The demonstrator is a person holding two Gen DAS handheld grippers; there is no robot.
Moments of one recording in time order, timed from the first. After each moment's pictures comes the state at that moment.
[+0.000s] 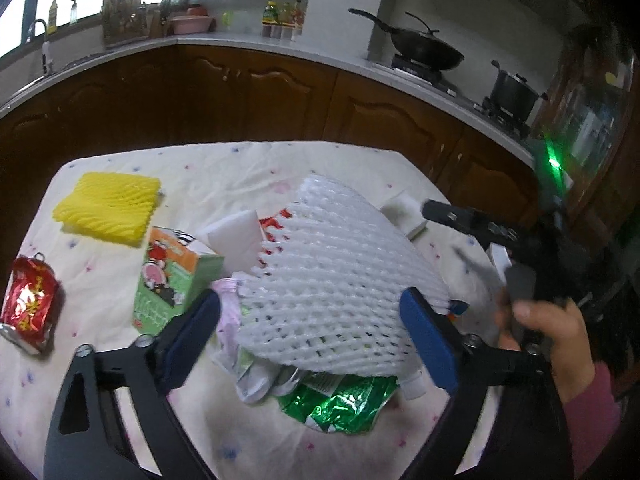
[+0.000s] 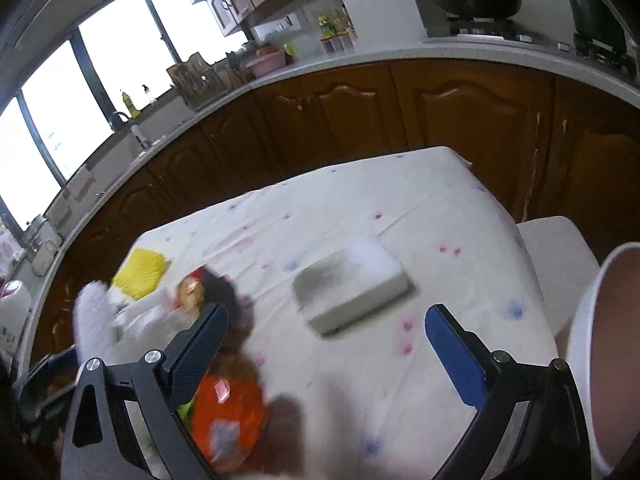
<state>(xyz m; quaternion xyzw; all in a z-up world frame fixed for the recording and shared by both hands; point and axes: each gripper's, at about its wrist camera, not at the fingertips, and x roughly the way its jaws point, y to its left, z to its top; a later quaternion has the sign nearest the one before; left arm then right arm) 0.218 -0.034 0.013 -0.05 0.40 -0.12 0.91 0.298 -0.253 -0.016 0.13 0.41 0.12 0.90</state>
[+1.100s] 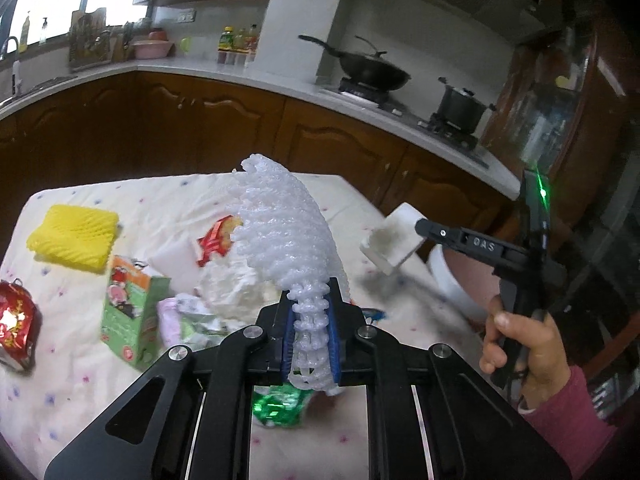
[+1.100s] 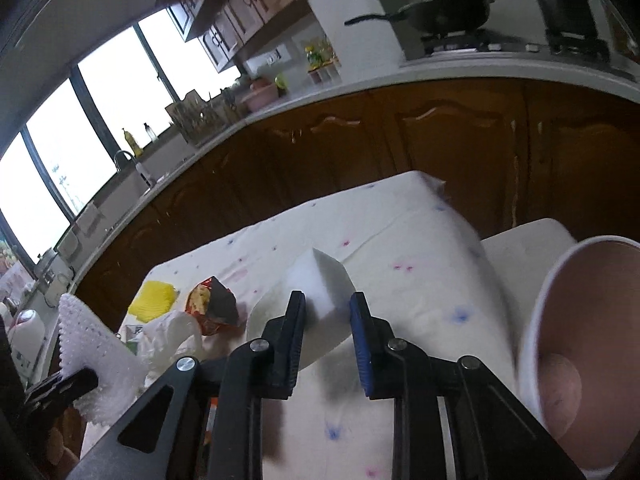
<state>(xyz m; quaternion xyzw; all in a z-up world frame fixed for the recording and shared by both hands) 0.192 -0.052 0.050 -0.07 0.34 -0.21 0.91 0.259 -0.315 0.013 0.18 0.36 0.12 0.91</state>
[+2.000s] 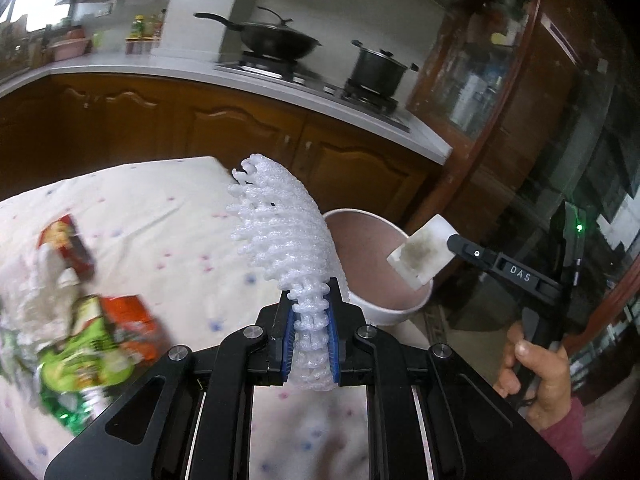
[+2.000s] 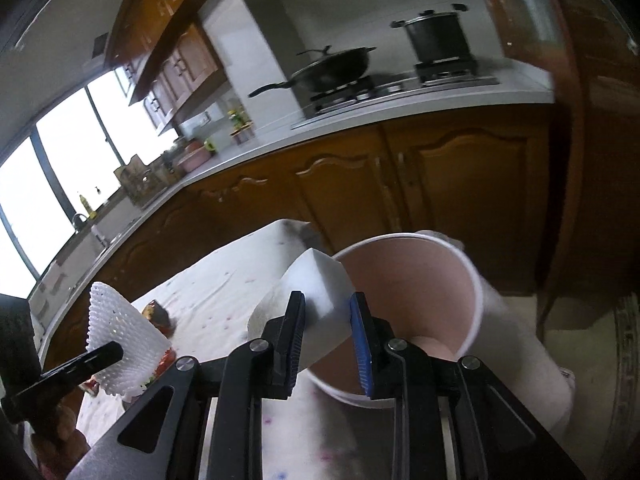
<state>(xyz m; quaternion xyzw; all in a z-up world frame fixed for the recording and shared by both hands) 0.188 -0.210 0.057 -0.05 0.36 -0.33 0.87 0.132 -0.463 0.040 0.21 0.30 -0.02 0.93</state>
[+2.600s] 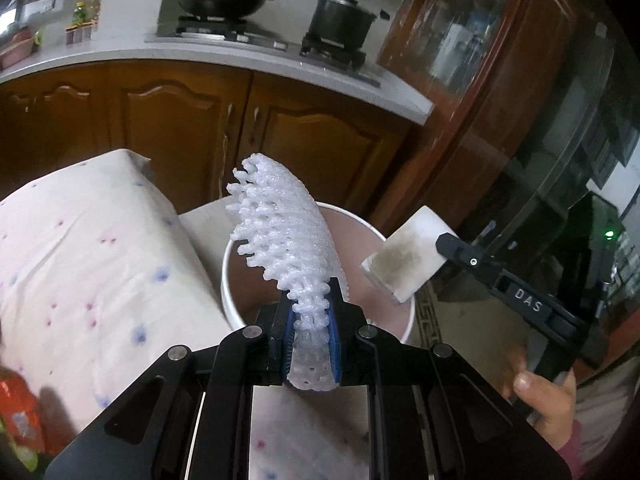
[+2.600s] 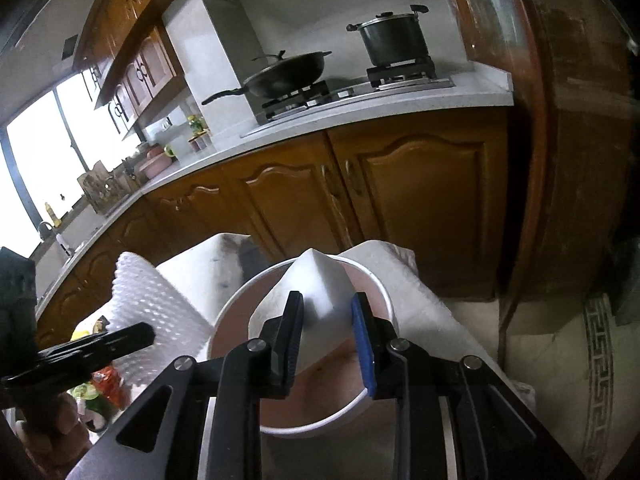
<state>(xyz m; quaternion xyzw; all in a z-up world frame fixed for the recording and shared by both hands) 0.247 -0.339 0.030 0.00 0.41 -0.37 0.83 0.141 -0.518 0.024 0.20 0.31 -0.08 0.93</state>
